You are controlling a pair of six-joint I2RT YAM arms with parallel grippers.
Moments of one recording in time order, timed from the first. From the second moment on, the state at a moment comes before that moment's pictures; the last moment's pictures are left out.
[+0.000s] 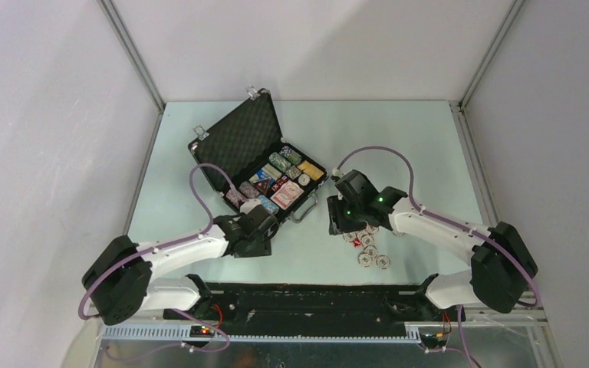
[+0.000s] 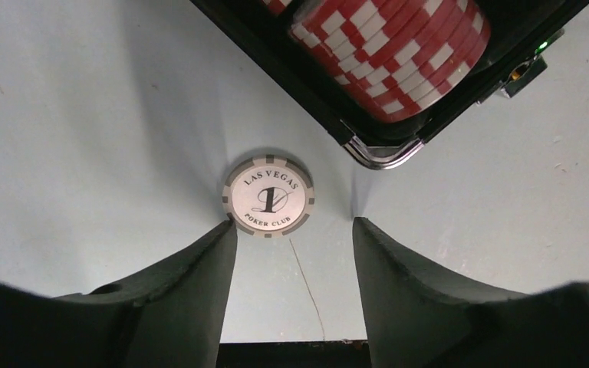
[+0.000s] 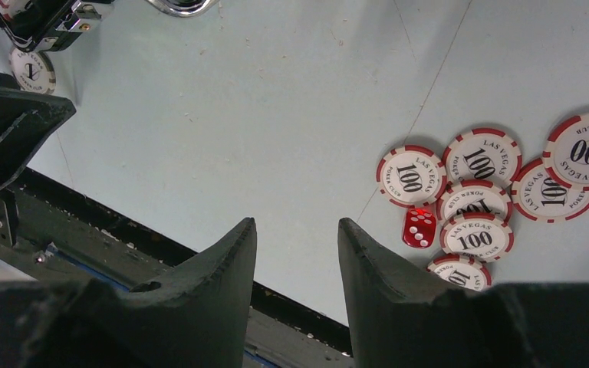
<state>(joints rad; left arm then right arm) -0.82 1.23 0.57 -0.59 -0.26 -0.85 0.78 1.38 0.90 -0.56 -0.06 0.54</state>
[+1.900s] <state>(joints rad) -1.12 1.37 0.80 -0.69 -0.33 -0.82 0.74 1.13 0.73 -0.62 -0.08 0.62</state>
